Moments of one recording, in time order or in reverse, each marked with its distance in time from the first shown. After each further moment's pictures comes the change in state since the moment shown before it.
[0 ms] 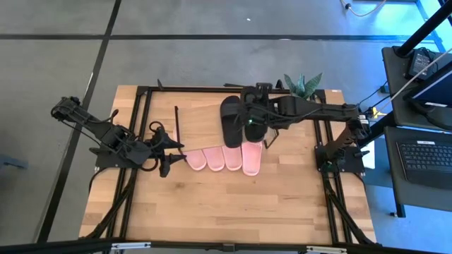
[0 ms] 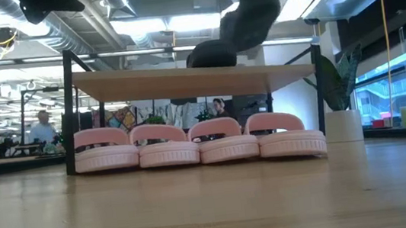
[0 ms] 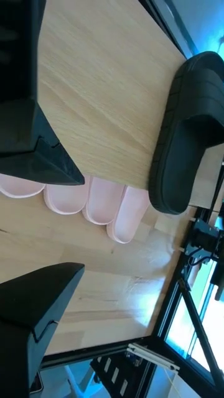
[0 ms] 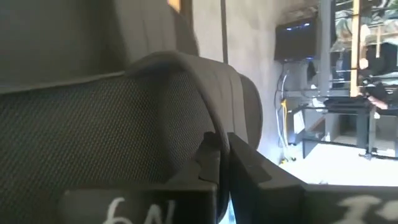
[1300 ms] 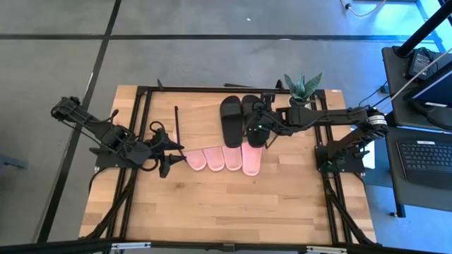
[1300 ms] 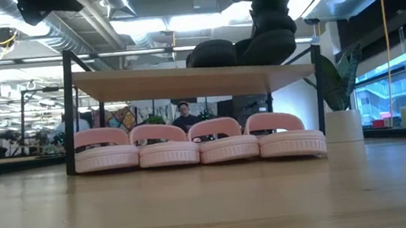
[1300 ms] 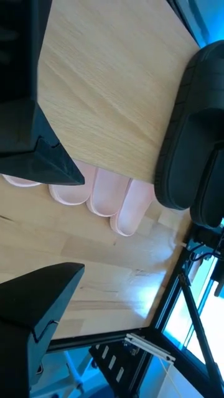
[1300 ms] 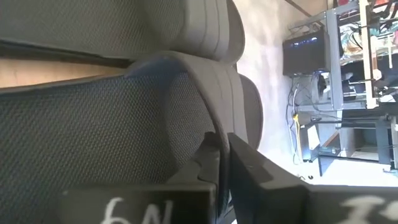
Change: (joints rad) left arm 0.000 0.000 0.000 0.001 0.029 -0.053; right arm -0.020 -0.196 -0.509 0.456 -0.064 -0.074
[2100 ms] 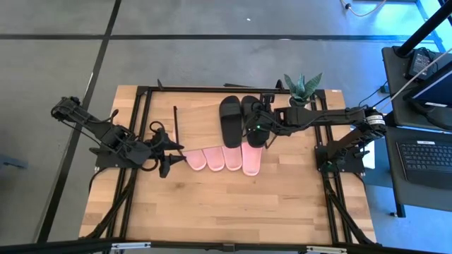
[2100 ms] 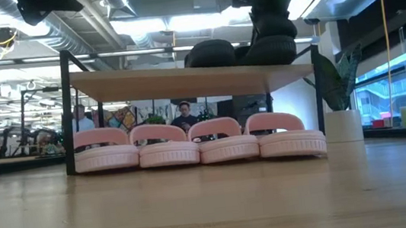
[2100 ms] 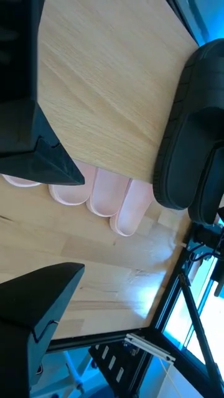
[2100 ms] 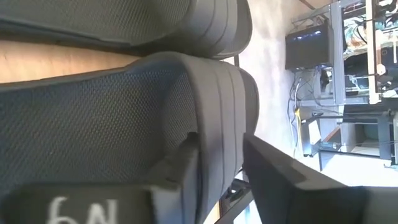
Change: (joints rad) left arm 0.000 0.000 0.000 0.000 -0.001 0.000; right arm -0.004 0.019 0.002 -0.019 0.000 0.015
